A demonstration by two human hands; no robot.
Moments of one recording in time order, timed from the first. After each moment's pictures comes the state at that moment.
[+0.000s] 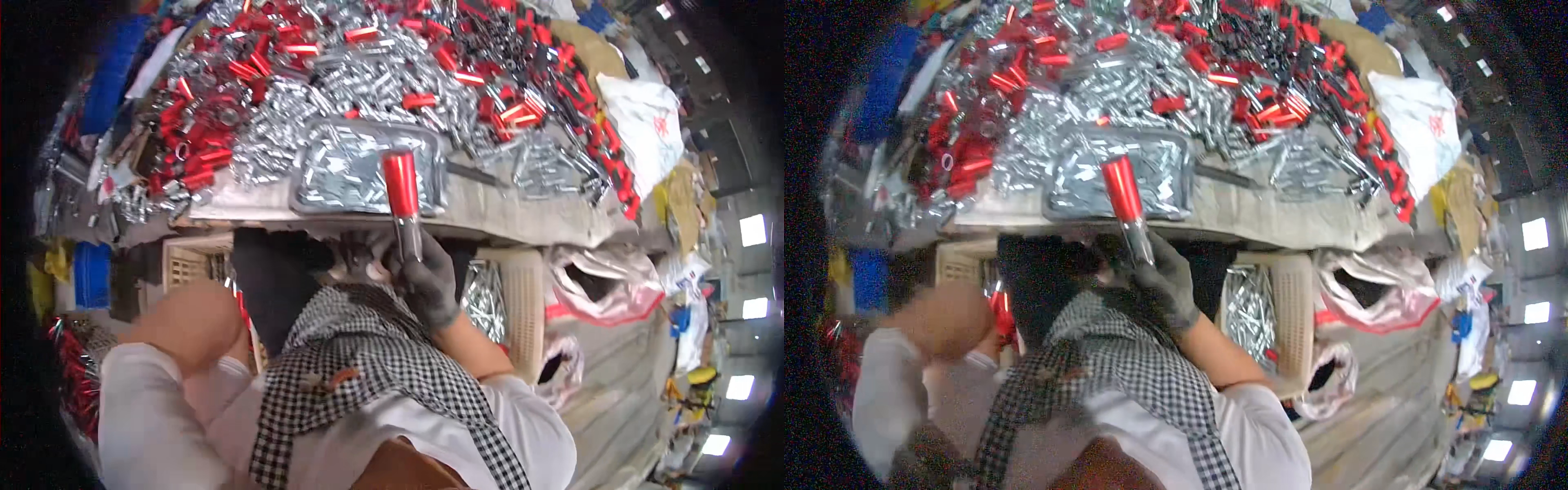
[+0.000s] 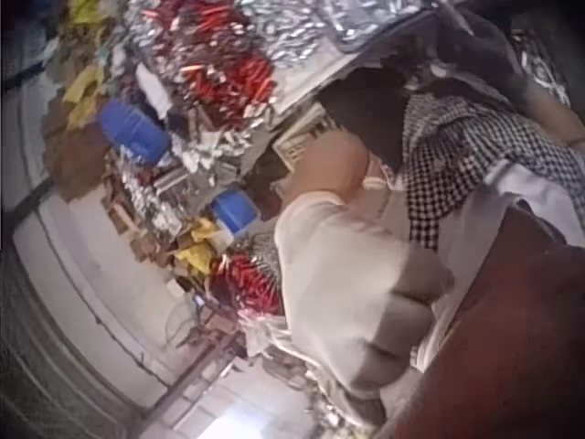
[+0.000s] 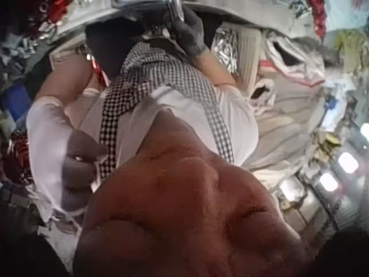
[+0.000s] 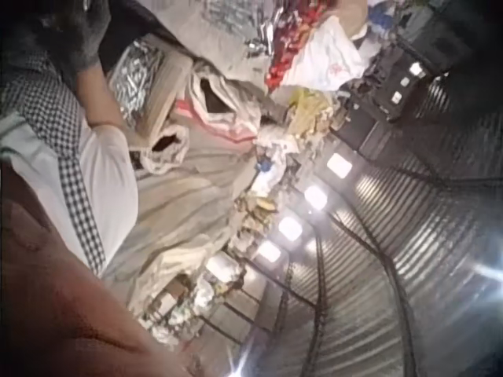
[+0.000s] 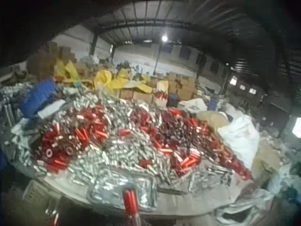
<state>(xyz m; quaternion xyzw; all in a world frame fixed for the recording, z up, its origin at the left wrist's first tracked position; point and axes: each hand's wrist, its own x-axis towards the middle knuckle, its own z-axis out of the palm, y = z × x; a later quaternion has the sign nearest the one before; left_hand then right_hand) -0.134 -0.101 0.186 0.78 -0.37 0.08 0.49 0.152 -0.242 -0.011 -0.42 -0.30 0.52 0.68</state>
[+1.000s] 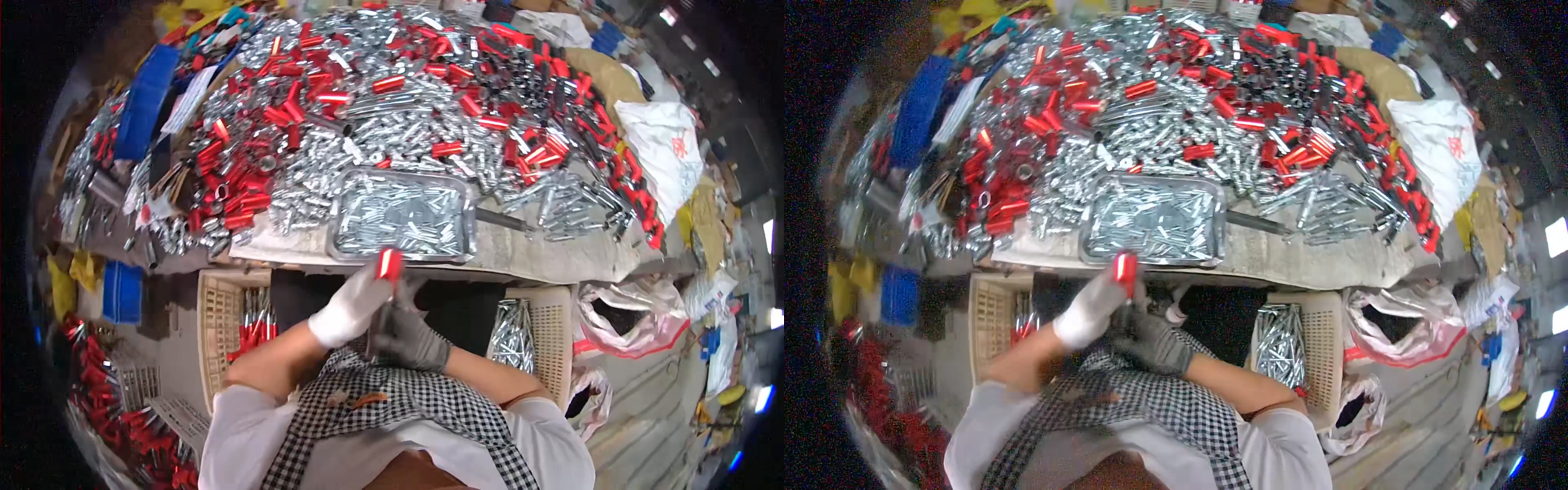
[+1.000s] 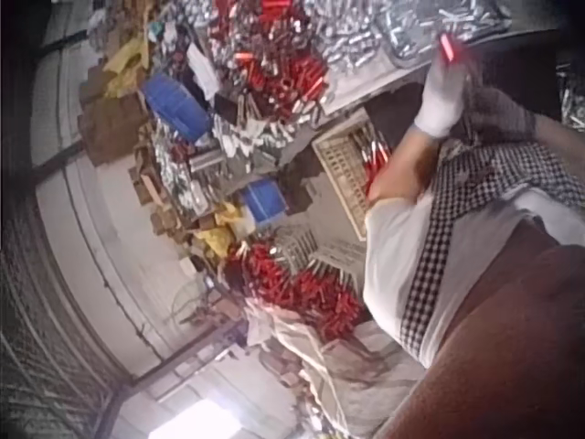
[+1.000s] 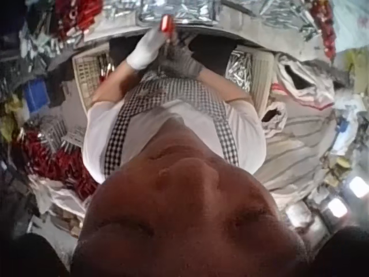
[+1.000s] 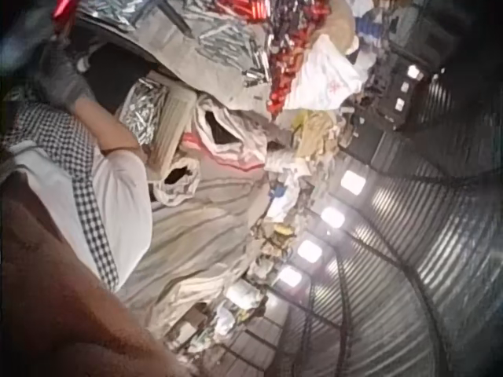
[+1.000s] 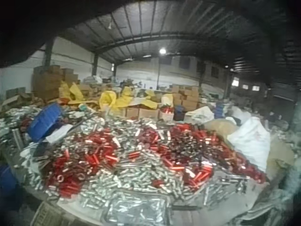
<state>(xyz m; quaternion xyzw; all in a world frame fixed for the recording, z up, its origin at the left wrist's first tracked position) -0.008 -0.125 0.010 0.64 0.23 0.20 0.71 0.129 -0.228 -0.056 -0.50 -0.60 0.53 0.33</state>
